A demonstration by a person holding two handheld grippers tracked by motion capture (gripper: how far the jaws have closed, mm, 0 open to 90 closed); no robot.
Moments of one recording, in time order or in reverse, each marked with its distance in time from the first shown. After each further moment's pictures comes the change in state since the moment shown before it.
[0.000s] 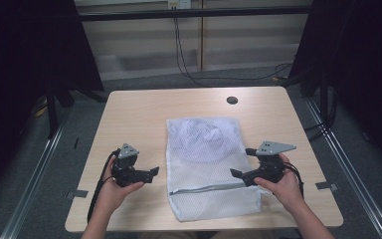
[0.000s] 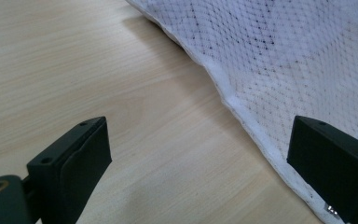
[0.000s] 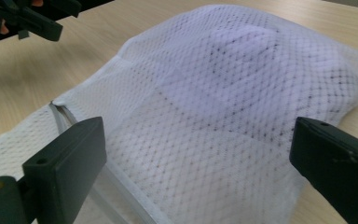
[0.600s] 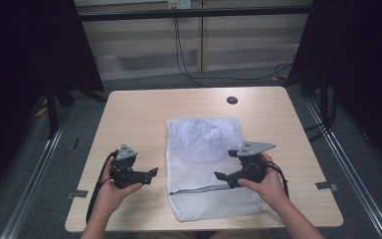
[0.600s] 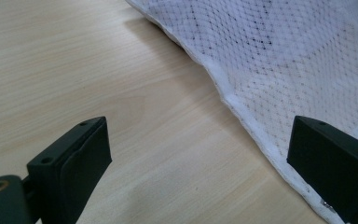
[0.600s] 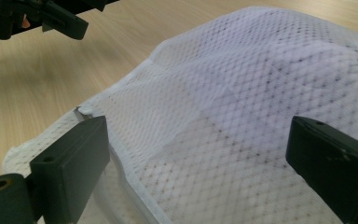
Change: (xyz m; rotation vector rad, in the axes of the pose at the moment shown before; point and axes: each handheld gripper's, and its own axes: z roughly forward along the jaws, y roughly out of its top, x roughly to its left) left arm 0.000 -0.002 -0.006 -0.011 -0.001 0.007; right arm 0.027 0.017 0.033 0.036 0.074 -0.054
